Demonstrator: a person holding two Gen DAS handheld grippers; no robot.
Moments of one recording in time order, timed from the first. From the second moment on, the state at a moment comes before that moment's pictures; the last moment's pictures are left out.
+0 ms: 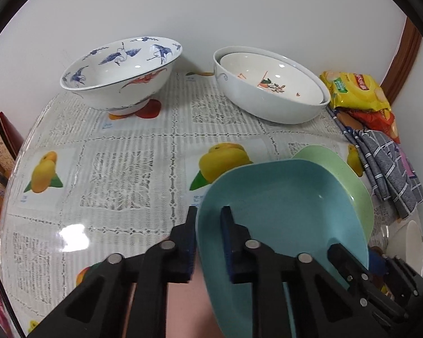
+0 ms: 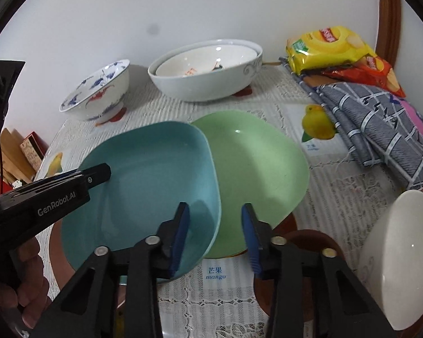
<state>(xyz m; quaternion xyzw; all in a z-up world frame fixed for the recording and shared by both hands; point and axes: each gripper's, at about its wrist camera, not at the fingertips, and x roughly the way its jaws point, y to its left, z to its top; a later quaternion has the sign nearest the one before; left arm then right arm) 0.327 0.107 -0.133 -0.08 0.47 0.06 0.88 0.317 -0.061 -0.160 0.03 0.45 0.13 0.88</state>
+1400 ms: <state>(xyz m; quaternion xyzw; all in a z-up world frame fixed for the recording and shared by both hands) 0.142 0.077 0.027 -0.09 0.36 0.06 0.93 0.136 -0.090 -0.015 0.06 0.33 0.13 0.93</state>
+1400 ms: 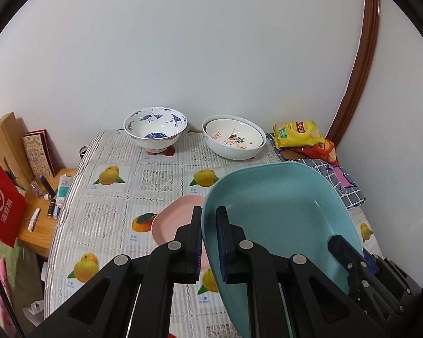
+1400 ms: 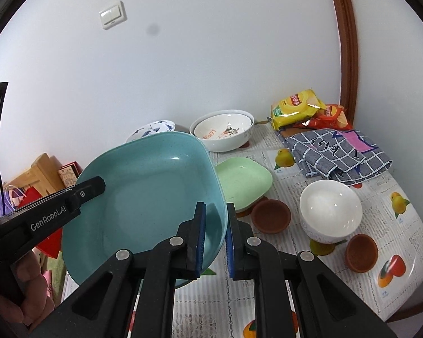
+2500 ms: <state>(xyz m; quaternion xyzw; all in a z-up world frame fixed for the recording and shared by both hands) 0.062 0.072 0.038 -0.11 0.35 0.08 0.93 0.059 -0.098 -0.005 0.05 0.31 0.15 0.94</state>
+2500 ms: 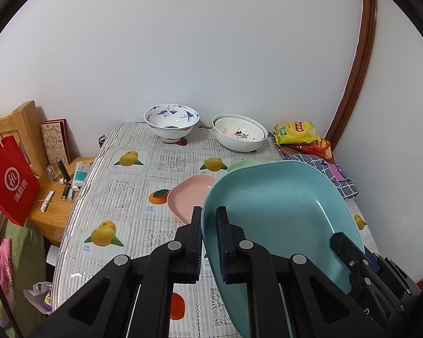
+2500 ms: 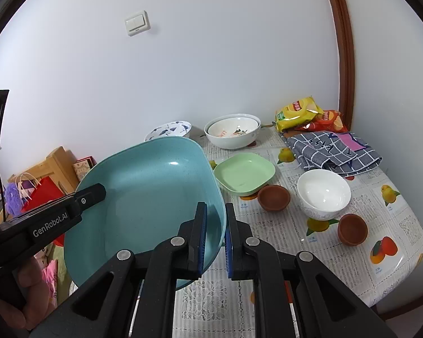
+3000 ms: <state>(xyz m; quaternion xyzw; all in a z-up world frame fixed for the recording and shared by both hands) 0.071 0.078 0.023 -0.12 0.36 0.09 0.92 0.070 -0.091 -0.016 0.05 0.32 0.16 0.93</state>
